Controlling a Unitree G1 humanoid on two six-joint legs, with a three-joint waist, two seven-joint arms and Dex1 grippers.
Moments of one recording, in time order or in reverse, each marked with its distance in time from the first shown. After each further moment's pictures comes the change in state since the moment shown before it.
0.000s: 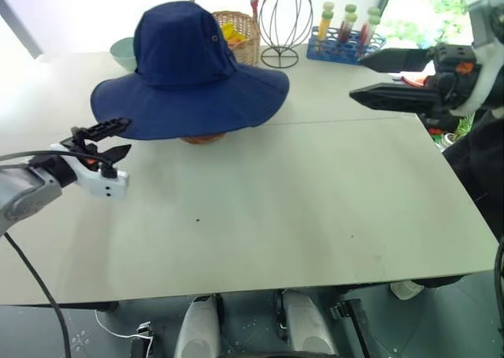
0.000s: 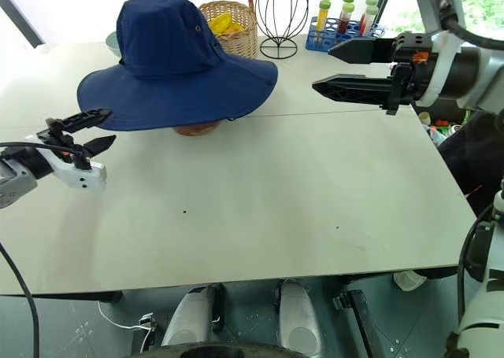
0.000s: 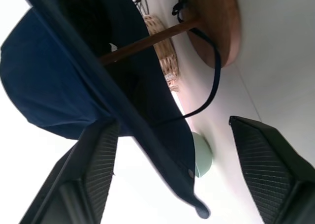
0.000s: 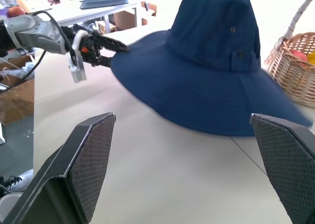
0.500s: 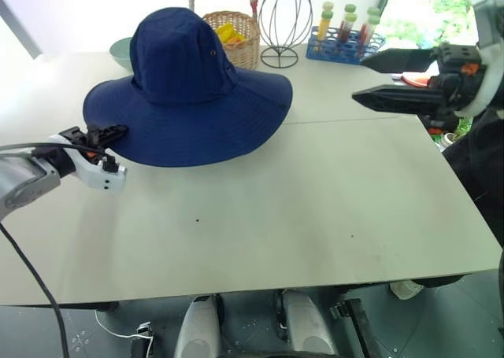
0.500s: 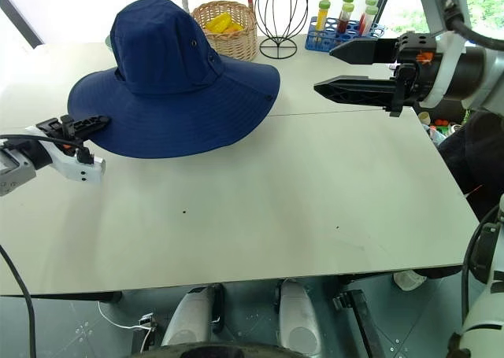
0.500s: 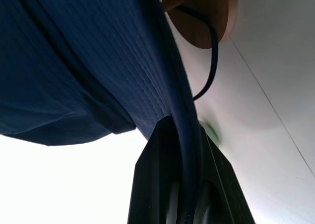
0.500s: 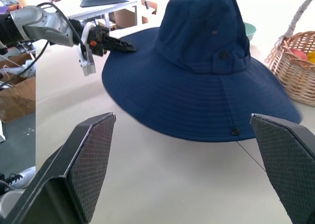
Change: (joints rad) left arm -0.141 -0.001 -0.103 0.101 0.188 -0.004 0.015; right arm 0.013 -0.025 -0.011 -0.023 0.024 0.015 -0.008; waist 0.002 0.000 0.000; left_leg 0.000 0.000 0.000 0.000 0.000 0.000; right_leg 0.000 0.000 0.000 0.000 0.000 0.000
